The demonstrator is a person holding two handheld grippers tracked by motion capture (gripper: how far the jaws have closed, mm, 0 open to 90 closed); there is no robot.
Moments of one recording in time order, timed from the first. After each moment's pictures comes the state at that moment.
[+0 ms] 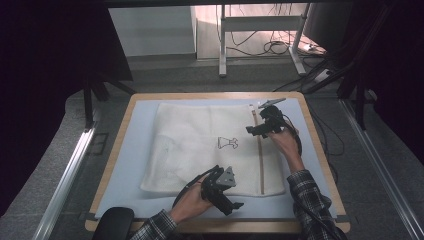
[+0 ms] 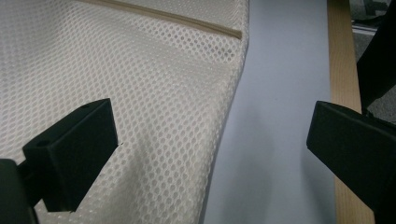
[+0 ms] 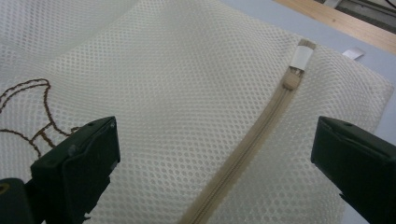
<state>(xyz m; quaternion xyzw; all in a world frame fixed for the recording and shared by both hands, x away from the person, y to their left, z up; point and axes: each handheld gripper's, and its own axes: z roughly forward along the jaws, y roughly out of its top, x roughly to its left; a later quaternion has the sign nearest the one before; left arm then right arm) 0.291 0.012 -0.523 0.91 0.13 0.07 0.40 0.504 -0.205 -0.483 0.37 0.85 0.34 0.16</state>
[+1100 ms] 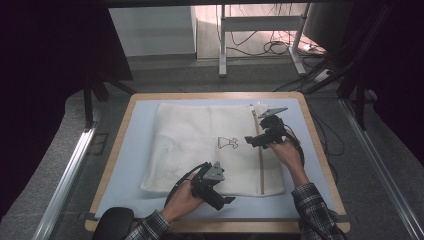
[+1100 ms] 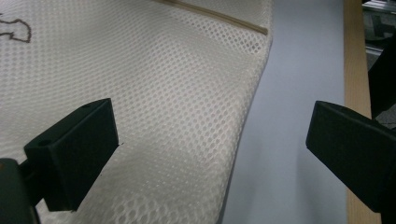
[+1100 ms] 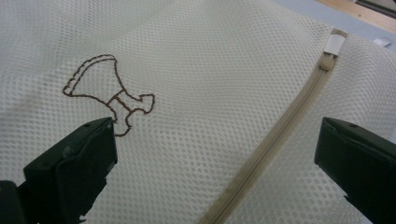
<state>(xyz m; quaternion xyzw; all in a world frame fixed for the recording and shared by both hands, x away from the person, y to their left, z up) 0.296 0.041 -0.520 0.89 0.18 0.07 0.42 0.458 -0.202 -0.476 0.35 0.85 0.35 0.16</state>
